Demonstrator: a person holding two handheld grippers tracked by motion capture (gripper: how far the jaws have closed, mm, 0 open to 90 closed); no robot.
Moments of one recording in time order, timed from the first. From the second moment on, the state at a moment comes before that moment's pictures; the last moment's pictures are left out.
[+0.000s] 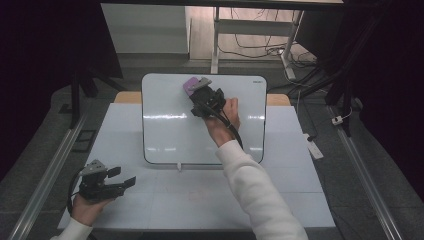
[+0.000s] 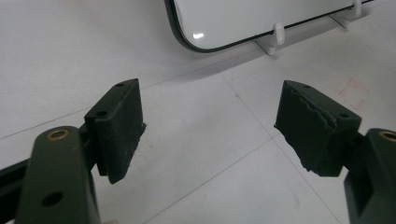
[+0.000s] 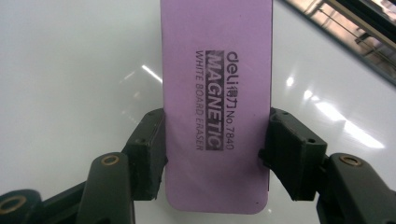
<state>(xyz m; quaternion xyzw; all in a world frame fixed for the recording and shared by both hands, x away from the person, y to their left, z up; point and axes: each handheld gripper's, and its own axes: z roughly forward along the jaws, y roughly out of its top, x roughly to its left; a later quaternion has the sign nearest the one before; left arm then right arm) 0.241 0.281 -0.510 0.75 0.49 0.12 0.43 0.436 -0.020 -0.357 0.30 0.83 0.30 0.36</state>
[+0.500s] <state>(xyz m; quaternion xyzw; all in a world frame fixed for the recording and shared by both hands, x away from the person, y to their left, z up) 0.241 0.283 -0.511 0.75 0.49 0.12 0.43 0.447 -0.037 -0.344 0.33 0.81 0.33 0.35</state>
